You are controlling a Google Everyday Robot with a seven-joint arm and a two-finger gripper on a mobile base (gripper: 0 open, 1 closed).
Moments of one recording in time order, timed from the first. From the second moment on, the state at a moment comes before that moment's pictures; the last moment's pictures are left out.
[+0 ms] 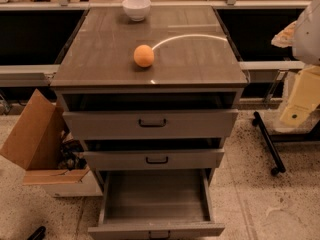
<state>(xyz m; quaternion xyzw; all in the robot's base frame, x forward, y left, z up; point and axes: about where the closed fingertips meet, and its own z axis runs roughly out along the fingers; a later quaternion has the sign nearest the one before) 0.438 -0.216 0.979 -0.60 0.78 -0.04 0.16</state>
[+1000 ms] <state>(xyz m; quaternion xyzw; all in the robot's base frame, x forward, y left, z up) 0.497 -0.193 0.942 -0.58 0.78 0.01 0.21</state>
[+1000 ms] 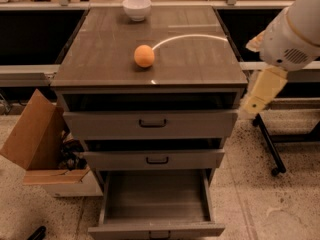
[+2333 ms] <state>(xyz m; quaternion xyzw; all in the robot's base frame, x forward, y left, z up) 0.576 -0.143 0.920 -0.55 0.77 0.09 0.32</state>
